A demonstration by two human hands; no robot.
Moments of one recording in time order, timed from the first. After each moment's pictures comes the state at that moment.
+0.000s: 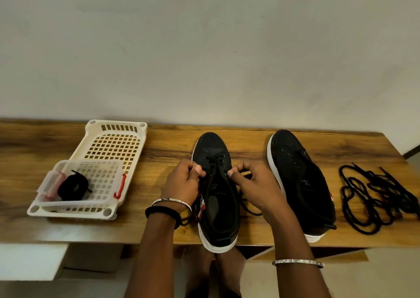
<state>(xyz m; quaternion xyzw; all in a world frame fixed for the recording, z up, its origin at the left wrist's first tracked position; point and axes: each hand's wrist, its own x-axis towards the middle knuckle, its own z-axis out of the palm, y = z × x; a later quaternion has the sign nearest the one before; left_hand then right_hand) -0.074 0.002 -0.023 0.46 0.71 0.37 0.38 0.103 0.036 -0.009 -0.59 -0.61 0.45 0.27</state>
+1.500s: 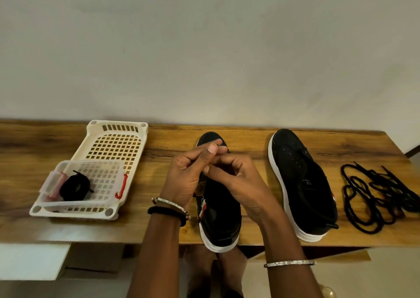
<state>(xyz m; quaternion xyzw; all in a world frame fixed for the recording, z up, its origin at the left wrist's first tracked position) -0.057 -0.003 0.024 0.38 0.47 0.61 0.52 0.074 0.018 0.024 -0.37 -0.60 0.60 0.38</state>
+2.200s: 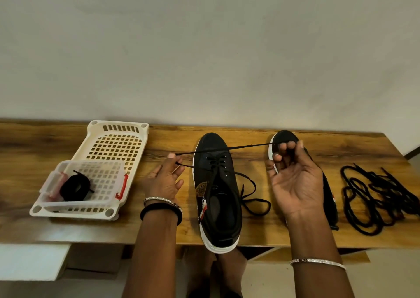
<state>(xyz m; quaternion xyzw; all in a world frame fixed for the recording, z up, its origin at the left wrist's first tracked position) -0.081 -0.001 -0.006 0.04 0.60 0.65 0.46 0.135 0.037 0.022 -0.34 -0.16 0.68 0.63</state>
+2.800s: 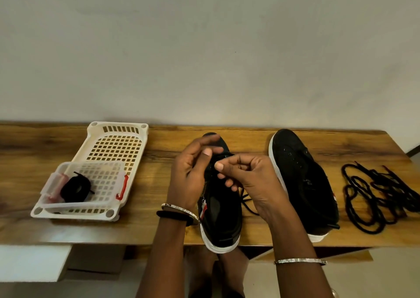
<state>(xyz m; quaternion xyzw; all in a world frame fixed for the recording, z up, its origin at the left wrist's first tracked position) -0.058 0.002 0.009 0.51 0.51 0.59 0.35 0.091 0.027 0.017 -0.43 -0.50 0.63 0.40</state>
